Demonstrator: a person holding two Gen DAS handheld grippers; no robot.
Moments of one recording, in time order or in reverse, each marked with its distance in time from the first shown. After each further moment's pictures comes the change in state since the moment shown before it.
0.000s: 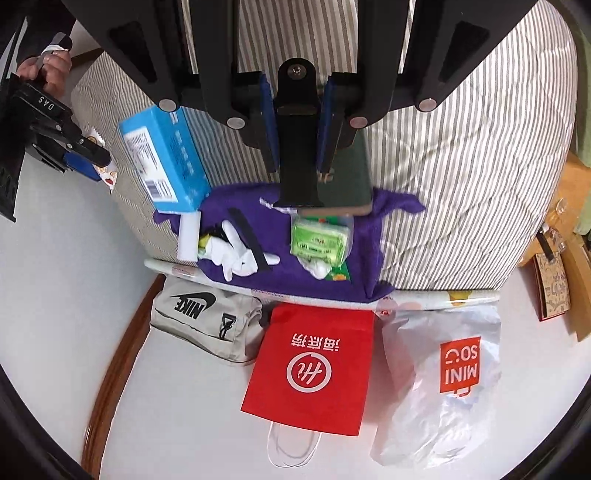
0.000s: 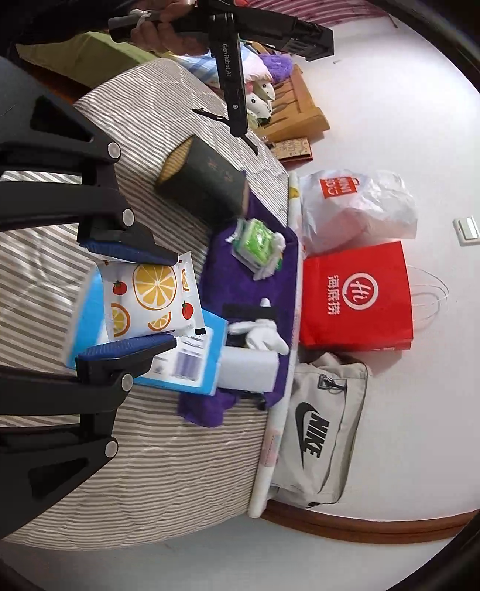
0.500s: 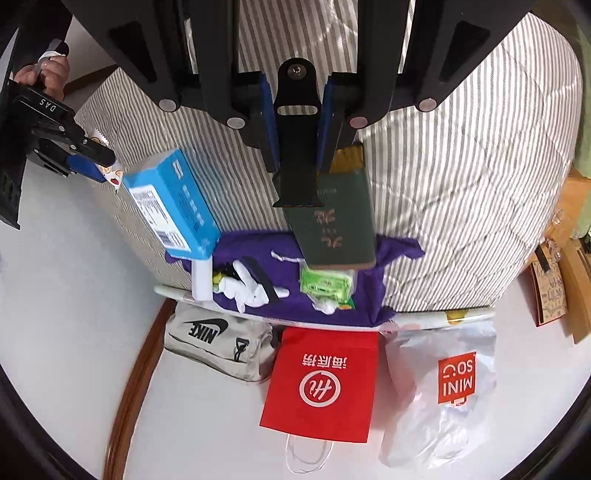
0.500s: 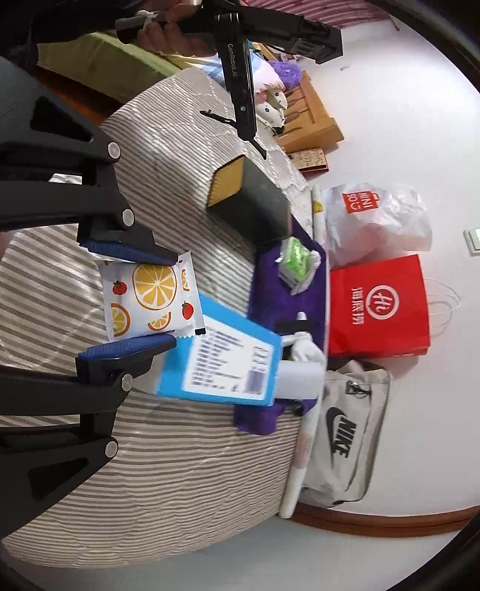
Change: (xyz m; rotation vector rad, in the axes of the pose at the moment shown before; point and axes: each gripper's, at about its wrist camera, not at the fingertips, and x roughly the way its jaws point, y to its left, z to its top) left arm -0.021 -0.008 -0.057 0.039 0.013 0.002; right arm -0.020 0.016 -0.062 0.002 0.026 0.023
